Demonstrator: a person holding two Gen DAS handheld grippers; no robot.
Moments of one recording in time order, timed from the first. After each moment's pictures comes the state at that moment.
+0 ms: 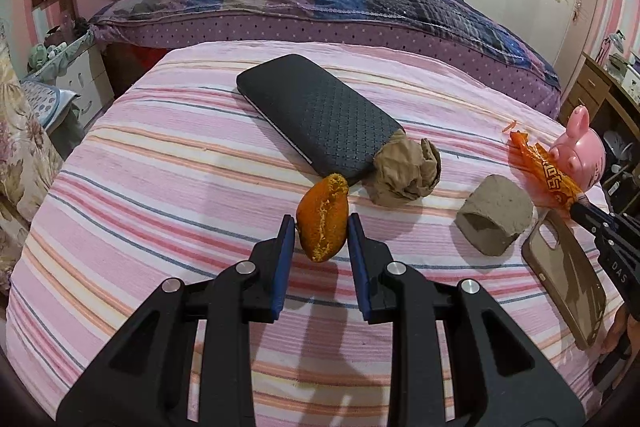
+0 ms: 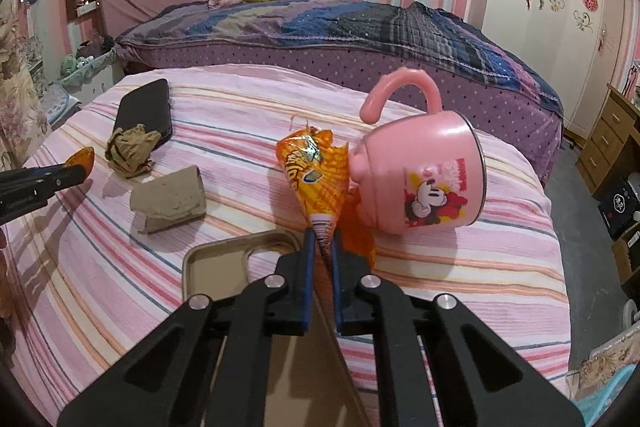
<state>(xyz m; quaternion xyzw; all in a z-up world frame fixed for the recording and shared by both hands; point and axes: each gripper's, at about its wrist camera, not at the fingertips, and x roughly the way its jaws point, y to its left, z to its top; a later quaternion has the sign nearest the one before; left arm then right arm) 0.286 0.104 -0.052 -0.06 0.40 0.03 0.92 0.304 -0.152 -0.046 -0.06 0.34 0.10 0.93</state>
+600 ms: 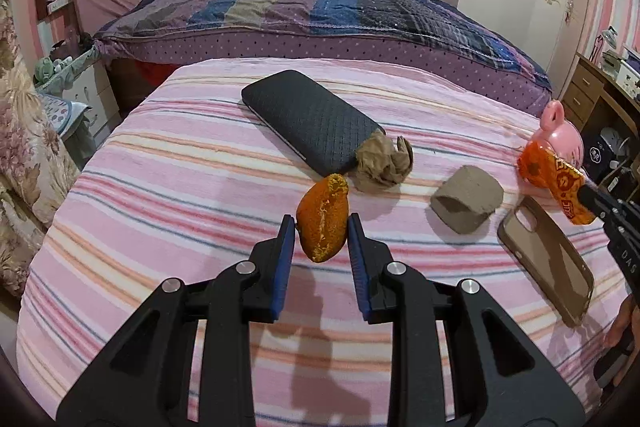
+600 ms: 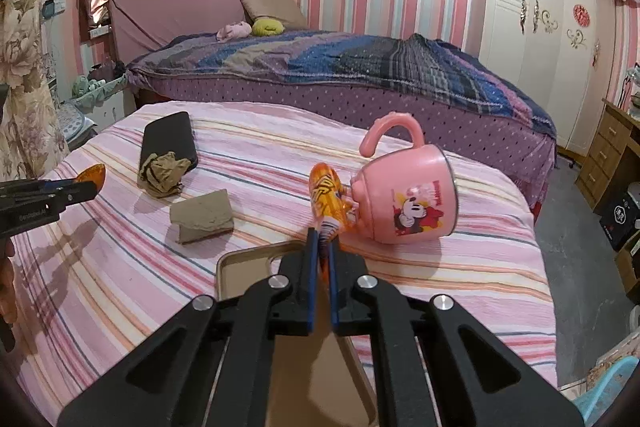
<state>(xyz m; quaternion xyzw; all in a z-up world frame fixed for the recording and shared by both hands) 0.252 0.095 -0.036 -0.04 0.37 0.03 0.93 0.264 -0.155 -0.025 -0.05 0.27 0.11 0.95</state>
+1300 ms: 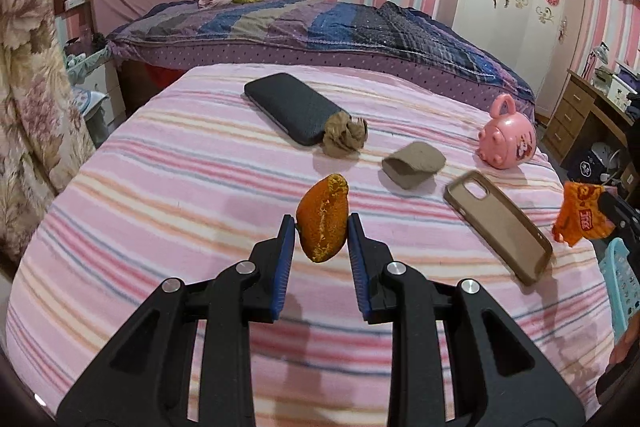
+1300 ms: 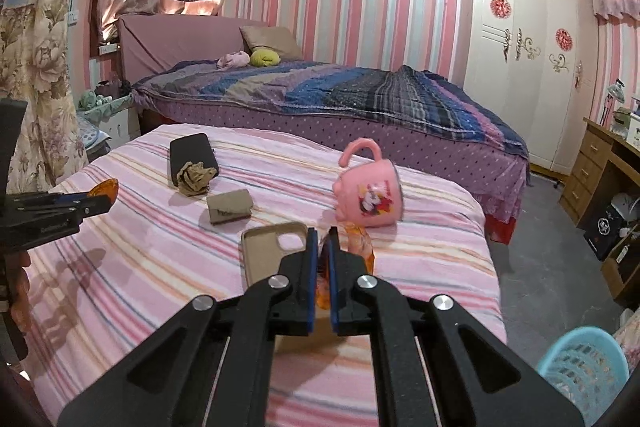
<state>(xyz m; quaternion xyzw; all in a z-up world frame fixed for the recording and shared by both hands) 0.170 0.065 -0.027 -0.06 0.34 0.03 0.94 0.164 -0.188 0.006 -0.05 0.23 0.10 0.97</state>
